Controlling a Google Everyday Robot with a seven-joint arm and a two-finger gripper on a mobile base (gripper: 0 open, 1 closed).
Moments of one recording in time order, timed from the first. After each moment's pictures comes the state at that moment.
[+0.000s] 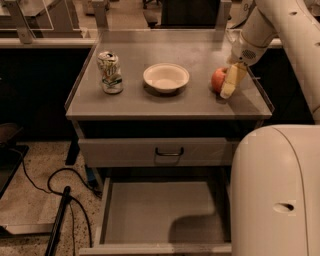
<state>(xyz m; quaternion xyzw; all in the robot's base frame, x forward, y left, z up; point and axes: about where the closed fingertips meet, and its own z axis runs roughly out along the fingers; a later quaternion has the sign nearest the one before) 0.723 -0.227 0.851 -0.59 0.79 0.01 0.16</state>
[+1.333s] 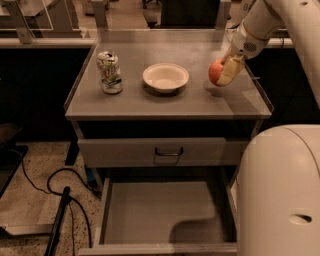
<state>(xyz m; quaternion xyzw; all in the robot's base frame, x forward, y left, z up) 0.722 -0.214 0.880 -0.59 0.78 0.01 0.20</state>
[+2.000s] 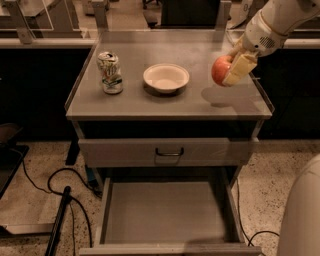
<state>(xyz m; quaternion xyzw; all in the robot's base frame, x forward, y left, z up) 0.660 -0.205 0.922 -0.61 0.76 0.05 0.23</state>
